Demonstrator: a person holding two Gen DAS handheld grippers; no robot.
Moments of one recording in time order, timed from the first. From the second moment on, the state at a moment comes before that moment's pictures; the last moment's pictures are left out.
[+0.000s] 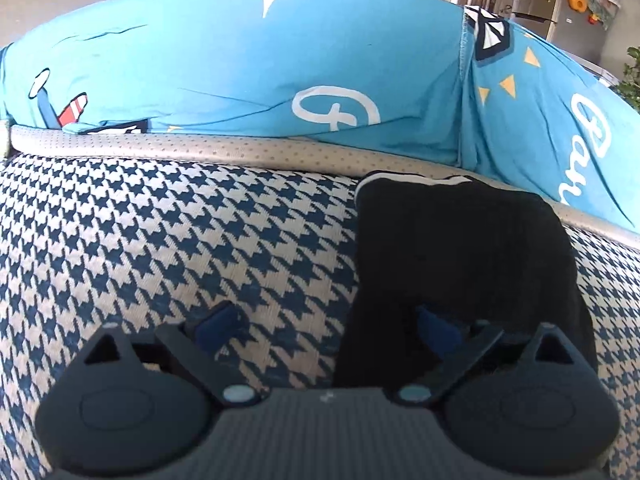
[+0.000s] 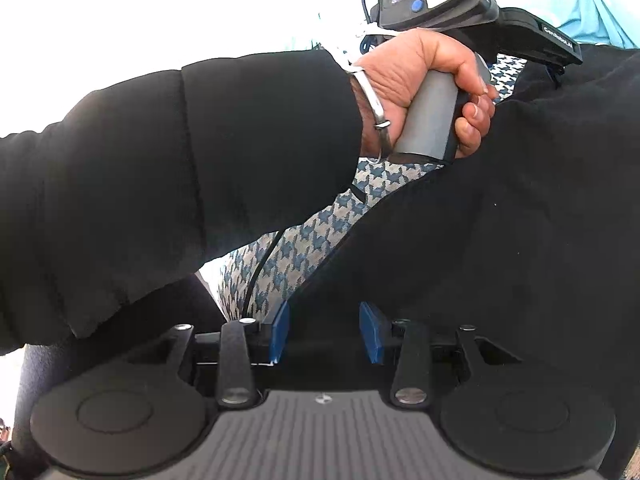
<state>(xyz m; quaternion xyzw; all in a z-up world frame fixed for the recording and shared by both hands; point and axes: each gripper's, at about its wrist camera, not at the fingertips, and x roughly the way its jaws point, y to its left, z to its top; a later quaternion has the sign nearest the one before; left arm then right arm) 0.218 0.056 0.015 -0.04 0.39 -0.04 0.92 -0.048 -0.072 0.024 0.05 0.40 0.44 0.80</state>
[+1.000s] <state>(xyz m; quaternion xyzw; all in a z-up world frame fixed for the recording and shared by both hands) 0.151 0.052 0.060 -0.02 0.41 -0.01 0.91 0.083 -0.170 0.059 0.06 0.36 0.25 0.90</state>
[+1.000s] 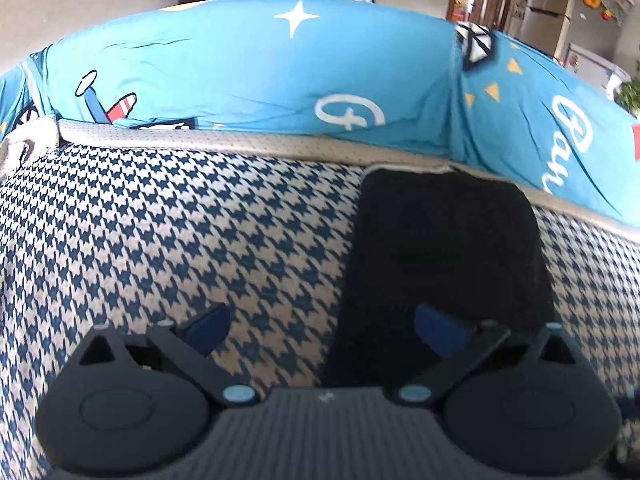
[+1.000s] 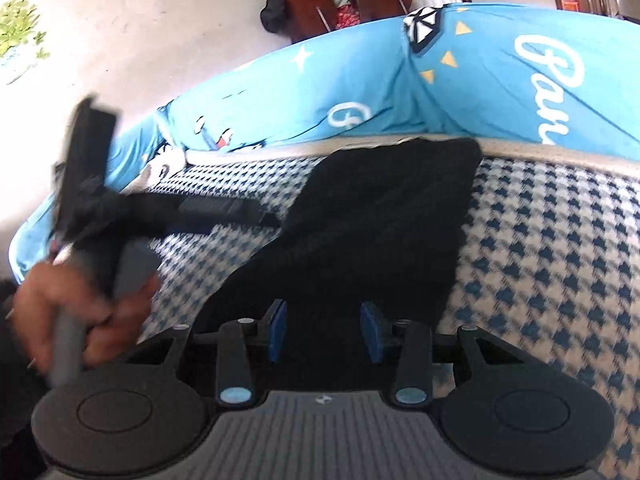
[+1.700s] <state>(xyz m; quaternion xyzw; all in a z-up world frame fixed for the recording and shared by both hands) 0.116 0.013 0.045 0.01 0.45 -0.06 0.89 0.154 -0.221 0.045 0.17 0.35 0.20 0.90</state>
